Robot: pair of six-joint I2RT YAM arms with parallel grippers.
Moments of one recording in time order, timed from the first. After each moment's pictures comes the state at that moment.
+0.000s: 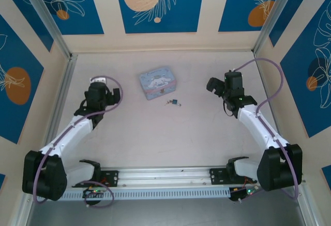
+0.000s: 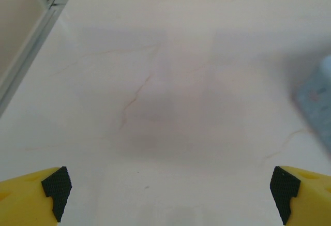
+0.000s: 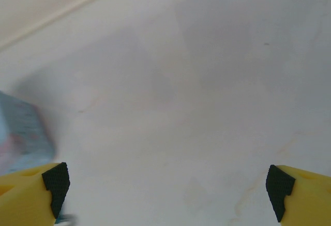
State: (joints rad) left arm -0.22 1.17 0.67 -0.11 -0.34 -0.15; right arm 0.15 1.22 0.85 -0.34 0.19 0.48
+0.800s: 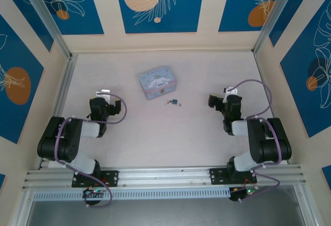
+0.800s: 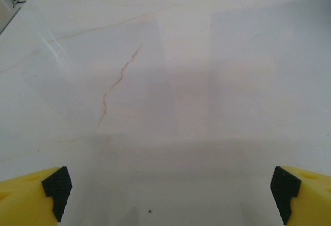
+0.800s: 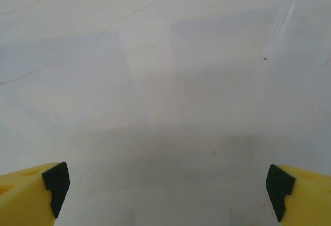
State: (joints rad) left arm -0.11 1.54 0.37 0.70 -0.16 0.05; right arm 0.04 1.51 0.36 0.70 0.07 0.13
